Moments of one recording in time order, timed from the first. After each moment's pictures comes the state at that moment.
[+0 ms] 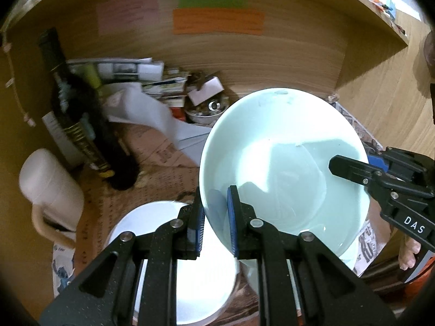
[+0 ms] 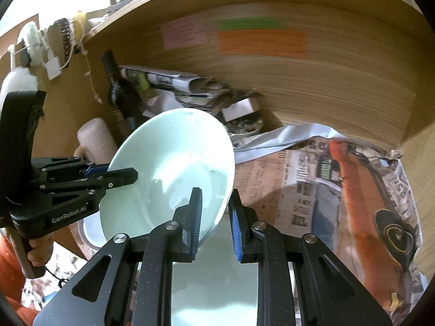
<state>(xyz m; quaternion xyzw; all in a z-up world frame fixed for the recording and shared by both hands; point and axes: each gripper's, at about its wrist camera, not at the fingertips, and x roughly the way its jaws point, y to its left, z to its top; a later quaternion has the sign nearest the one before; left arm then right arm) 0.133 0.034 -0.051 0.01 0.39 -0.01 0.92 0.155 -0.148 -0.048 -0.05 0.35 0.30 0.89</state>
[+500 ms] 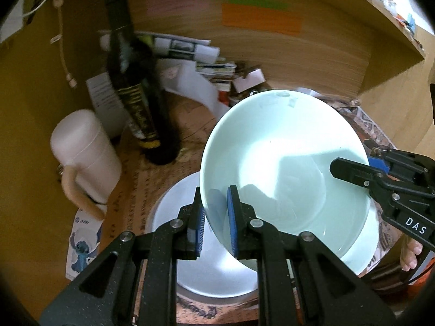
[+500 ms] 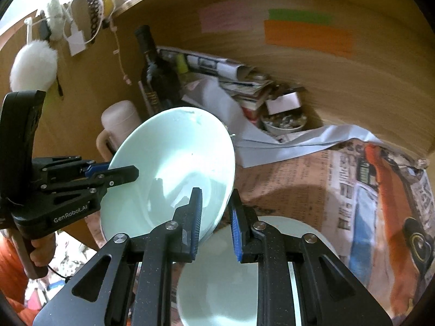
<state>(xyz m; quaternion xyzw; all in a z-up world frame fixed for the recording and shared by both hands) 0.098 0.089 -0.066 -0.02 0.40 0.04 0.92 0.142 -0.093 -0.064 -0.07 0.36 0.35 0.86</state>
